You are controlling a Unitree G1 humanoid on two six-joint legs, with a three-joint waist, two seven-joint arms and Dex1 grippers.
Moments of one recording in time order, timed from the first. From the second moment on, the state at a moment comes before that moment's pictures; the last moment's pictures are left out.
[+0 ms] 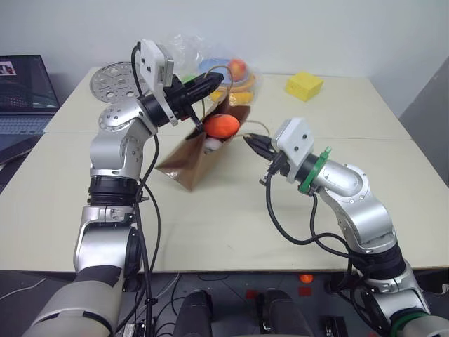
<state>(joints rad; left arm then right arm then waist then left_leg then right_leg) -0.97 0.45 0.09 0.40 -0.42 0.21 -0.95 -0.57 -0.35 0.21 -0.40 0.10 0.44 0.55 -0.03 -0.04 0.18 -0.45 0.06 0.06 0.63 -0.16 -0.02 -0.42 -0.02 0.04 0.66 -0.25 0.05</state>
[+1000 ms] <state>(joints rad) -0.33 0.70 0.40 -0.40 -0.64 0.61 -0.68 -0.70 -0.32 0.25 -0.15 0.18 0.29 0.77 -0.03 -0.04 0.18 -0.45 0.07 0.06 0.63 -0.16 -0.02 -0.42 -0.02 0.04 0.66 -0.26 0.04</state>
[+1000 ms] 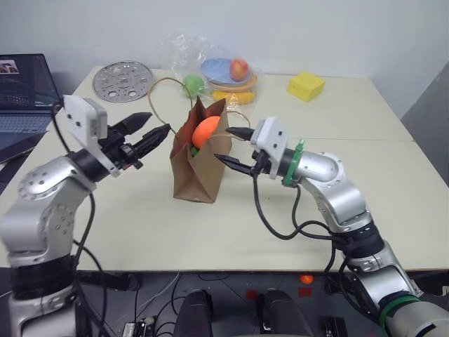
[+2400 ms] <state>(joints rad) -0.05 0.31 0.08 -0.41 -0.29 0.31 -0.36 -0.63 -0.60 -0.06 -0.51 0.77 0.97 0.63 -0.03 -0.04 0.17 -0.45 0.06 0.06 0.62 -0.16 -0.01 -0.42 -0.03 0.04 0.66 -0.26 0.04</state>
